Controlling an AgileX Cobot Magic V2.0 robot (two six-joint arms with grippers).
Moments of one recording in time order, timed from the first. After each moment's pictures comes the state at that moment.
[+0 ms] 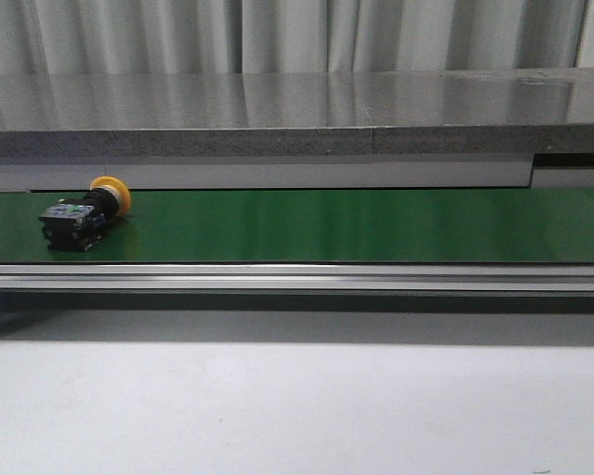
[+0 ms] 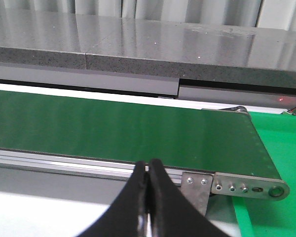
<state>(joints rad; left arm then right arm) -0.17 0.29 -0.18 -0.16 -0.03 0.17 0.05 -0.01 0.03 -0.02 0.13 0.02</state>
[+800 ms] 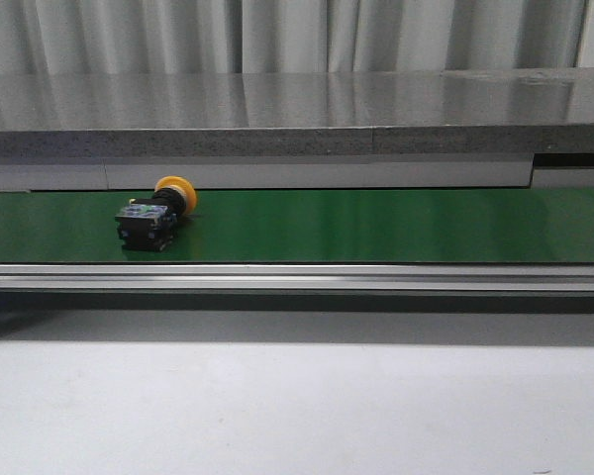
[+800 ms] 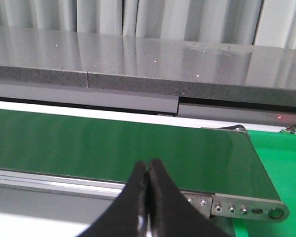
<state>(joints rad) -0.17 0.29 -0.17 -0.16 -0.04 0.17 0.05 -0.01 0.03 -0.02 0.06 0.02</state>
